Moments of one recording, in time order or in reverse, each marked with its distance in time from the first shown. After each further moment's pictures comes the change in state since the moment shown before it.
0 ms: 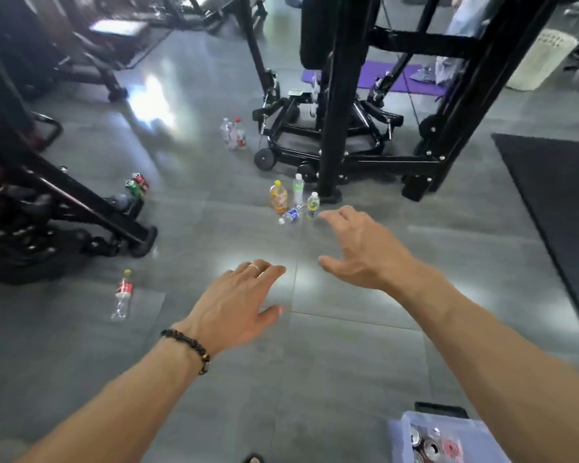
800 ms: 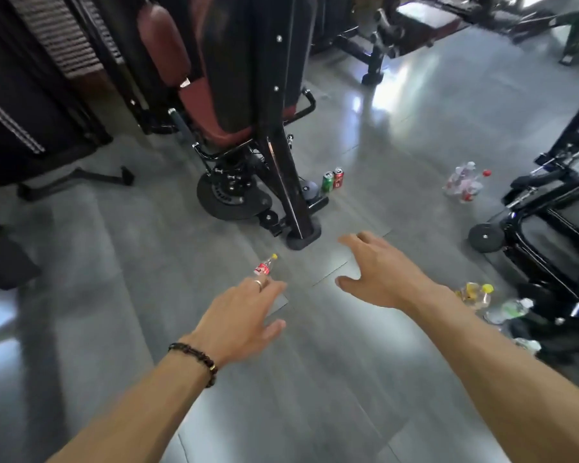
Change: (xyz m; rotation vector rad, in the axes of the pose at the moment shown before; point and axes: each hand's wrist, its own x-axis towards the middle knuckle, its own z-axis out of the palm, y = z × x) left_hand -0.016 -0.341 -0.038 -0.130 0.110 -0.872; right_hand 0.414 -0.270 0.095 -0.106 -0.382 -0.689
